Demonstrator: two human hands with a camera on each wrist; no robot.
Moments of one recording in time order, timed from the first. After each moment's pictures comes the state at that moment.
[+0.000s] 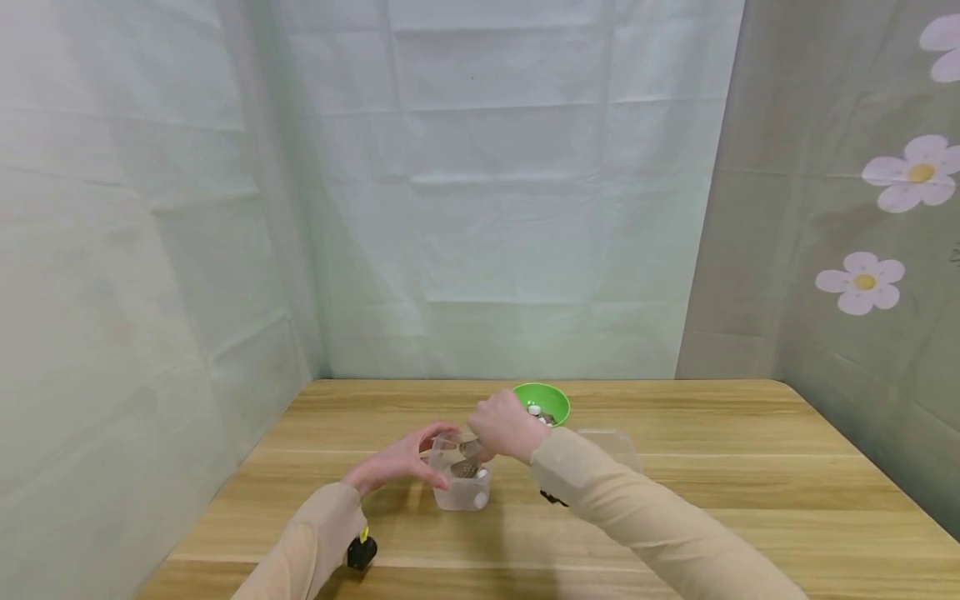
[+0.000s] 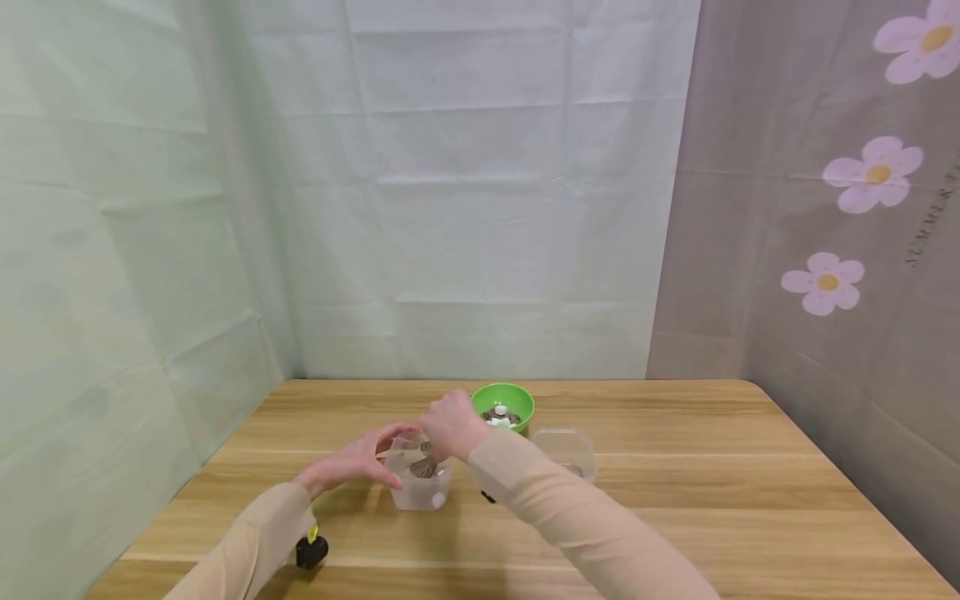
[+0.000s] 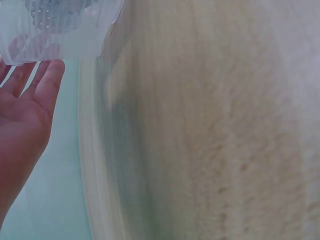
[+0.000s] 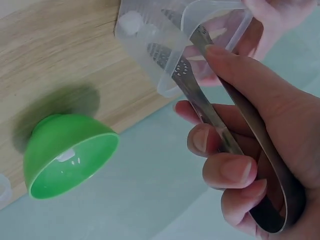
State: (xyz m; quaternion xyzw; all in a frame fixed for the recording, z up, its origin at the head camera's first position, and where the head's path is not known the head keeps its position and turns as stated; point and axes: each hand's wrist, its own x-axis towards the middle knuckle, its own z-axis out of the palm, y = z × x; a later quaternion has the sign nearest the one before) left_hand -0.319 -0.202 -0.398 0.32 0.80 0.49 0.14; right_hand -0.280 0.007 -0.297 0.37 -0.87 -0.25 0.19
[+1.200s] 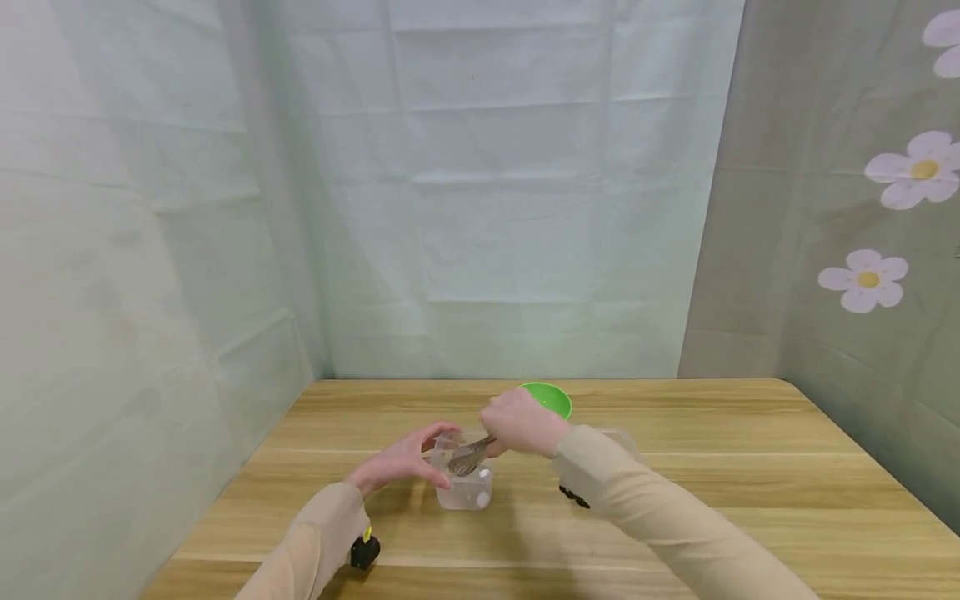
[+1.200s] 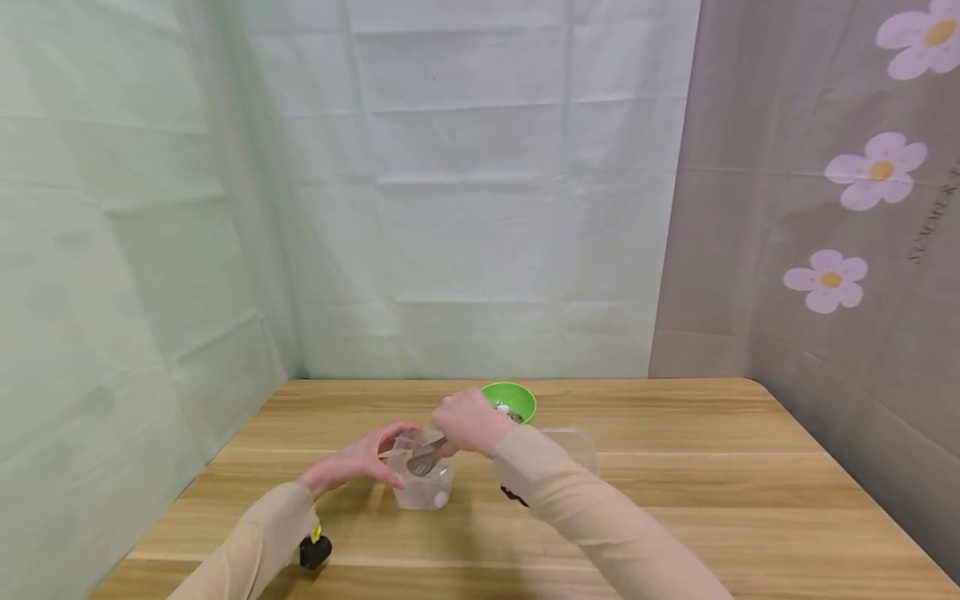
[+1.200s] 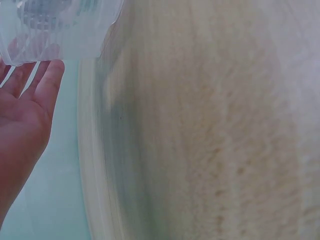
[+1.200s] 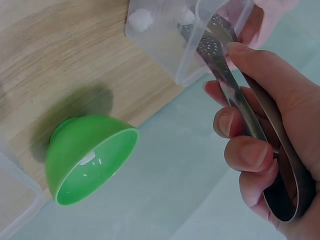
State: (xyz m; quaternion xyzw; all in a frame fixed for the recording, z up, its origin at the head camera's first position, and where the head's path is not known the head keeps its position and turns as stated) left_hand -0.314 -0.199 -0.393 0.31 0.79 0.51 0.15; right_hand -0.293 0.028 -0.298 0.41 -0.89 -0.14 0.12
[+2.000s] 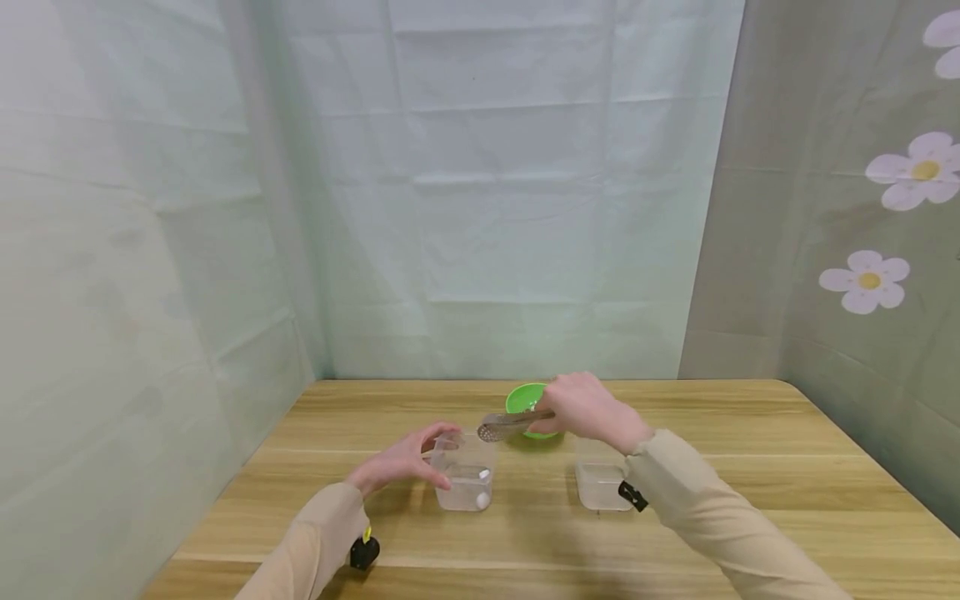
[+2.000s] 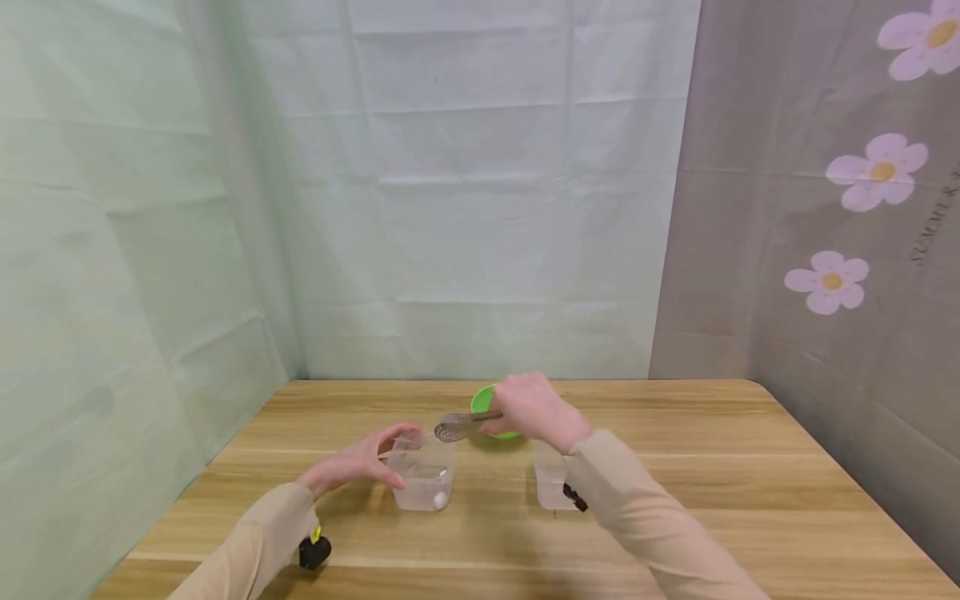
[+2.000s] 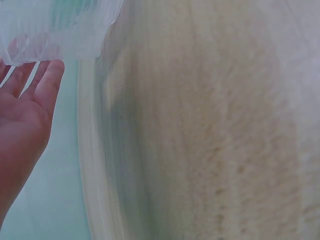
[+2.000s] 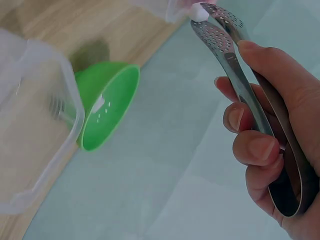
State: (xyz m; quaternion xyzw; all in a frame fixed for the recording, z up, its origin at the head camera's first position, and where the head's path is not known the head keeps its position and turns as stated) left_hand -0.320 -0.202 -0.399 0.30 0.81 0.49 0.14; right_hand -0.289 0.104 -0.277 0.44 -0.88 0.02 0.15
